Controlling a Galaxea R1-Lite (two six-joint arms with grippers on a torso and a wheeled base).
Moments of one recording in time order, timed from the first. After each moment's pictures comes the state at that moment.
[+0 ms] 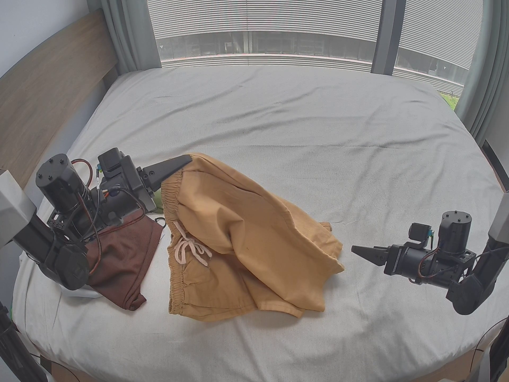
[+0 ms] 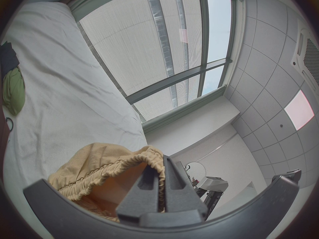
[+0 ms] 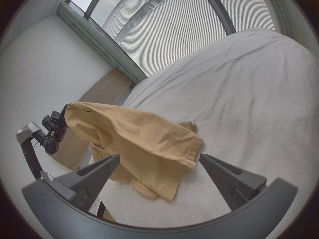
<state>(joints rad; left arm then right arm) -0.20 1.93 -0.67 -1.55 -0.77 -1.08 0.21 1.98 -0.32 -1.30 0.43 0.40</state>
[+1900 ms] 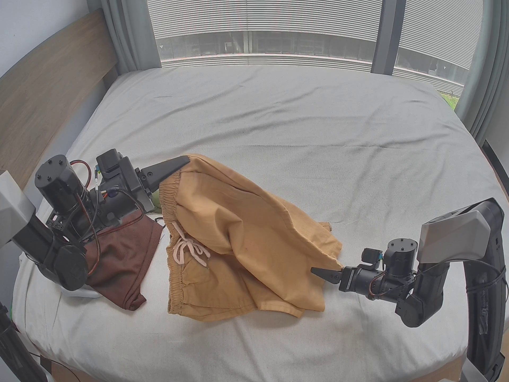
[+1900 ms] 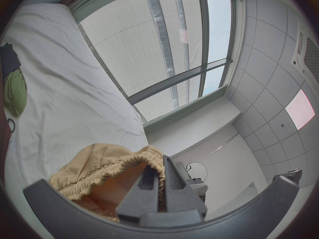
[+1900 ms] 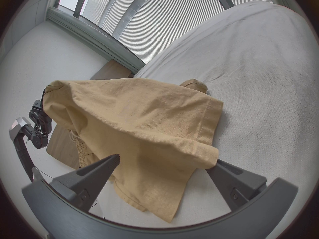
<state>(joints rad) -0.19 1.93 -0.66 -1.55 -0.77 -1.07 0.32 2.46 -0.53 -1.54 0.44 0.51</state>
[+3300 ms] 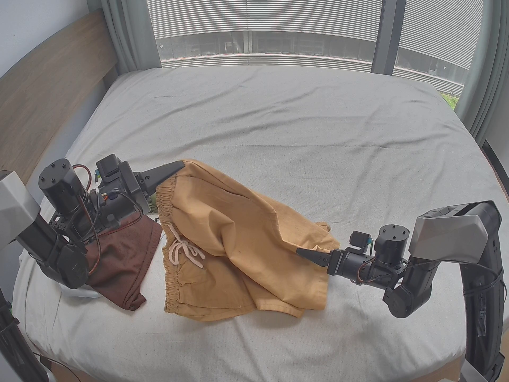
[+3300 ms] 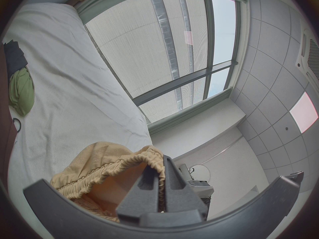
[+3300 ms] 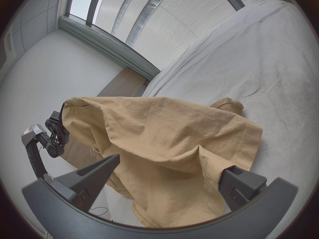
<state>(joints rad) -0.16 1.97 -0.67 -1.55 -0.77 -1.07 0.36 2.47 -0.70 -1.55 0.51 0.59</state>
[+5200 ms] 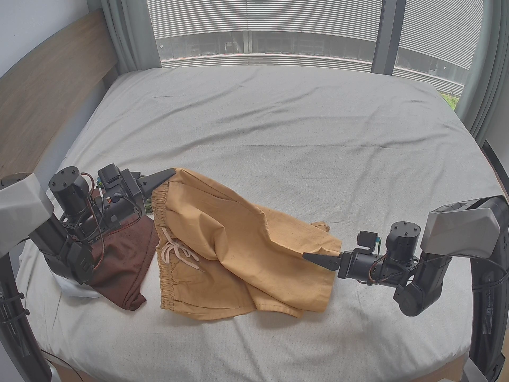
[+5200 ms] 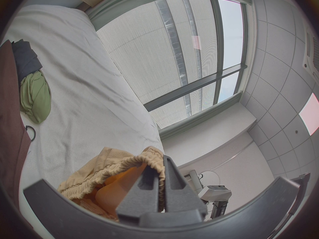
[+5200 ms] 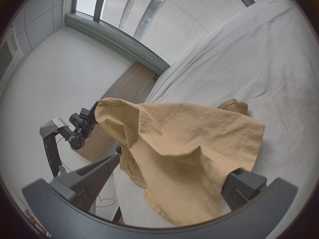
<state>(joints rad) -0.08 2.10 -0.74 -1.55 -0.76 -1.05 0.32 2.41 -0.63 -1.55 0.65 0.55</state>
